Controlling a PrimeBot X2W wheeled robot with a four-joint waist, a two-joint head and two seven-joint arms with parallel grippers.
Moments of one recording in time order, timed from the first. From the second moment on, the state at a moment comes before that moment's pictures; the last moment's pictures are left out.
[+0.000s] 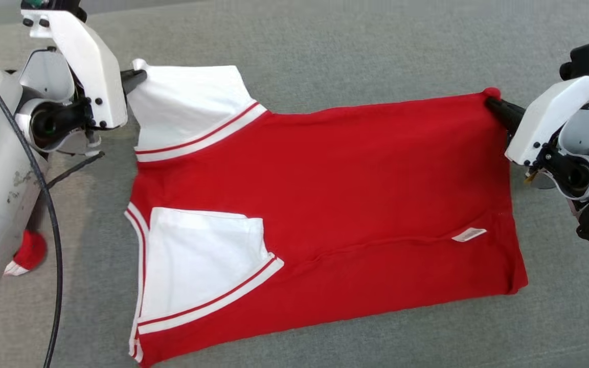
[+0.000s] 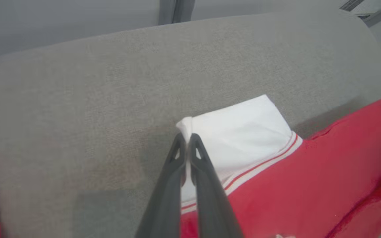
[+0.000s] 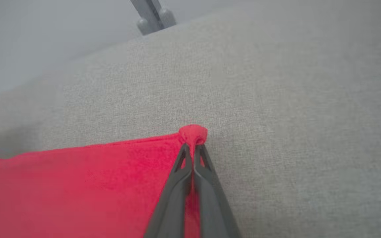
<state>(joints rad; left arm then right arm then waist) -1.16 0.41 -0.79 0.77 -1.12 -0.11 0.64 -0.95 -0.36 0.57 0.80 0.99 0.13 0.34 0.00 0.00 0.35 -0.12</state>
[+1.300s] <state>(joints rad) -0.76 0.63 -0.90 0.20 -1.24 0.00 0.88 -0.77 -0.46 0.79 0.83 1.08 0.13 0.26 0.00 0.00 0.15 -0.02</state>
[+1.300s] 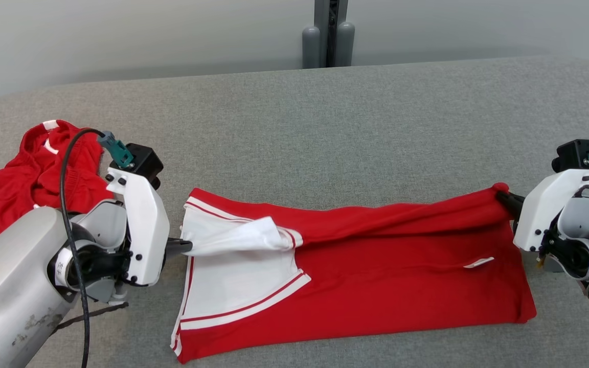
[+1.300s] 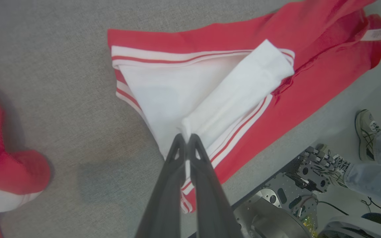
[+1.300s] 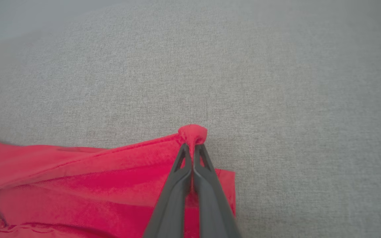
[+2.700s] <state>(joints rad) -0.62 0.65 -0.97 0.14 -1.26 0.04 0.91 -0.73 -0.52 0.85 0.78 1.17 0.13 0.53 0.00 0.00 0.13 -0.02</state>
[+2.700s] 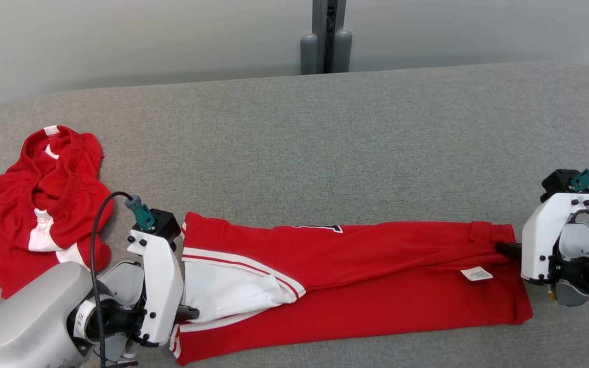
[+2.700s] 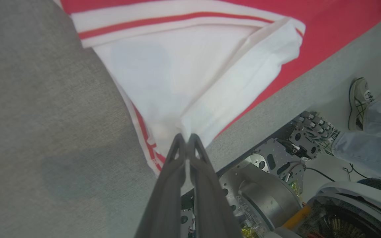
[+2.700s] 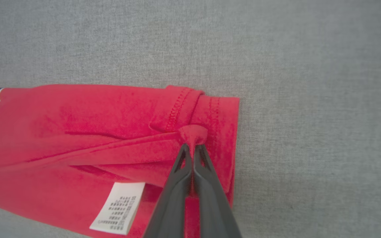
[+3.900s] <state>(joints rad) -0.53 0.71 -0.77 0.05 -1.16 0.13 0.44 -0.51 -0.58 0.46 0.60 1.02 0.13 0.20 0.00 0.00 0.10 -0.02</state>
